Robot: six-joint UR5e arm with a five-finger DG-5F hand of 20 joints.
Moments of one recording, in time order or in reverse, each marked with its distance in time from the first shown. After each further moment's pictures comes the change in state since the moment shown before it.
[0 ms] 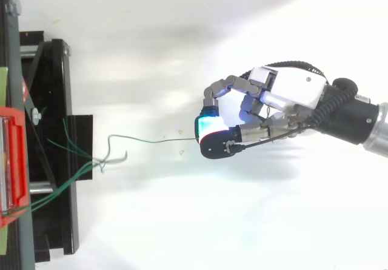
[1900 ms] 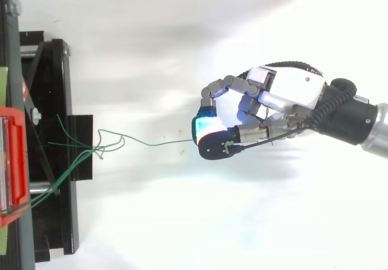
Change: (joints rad) arm 0.000 0.000 0.000 0.027 0.001 0.000
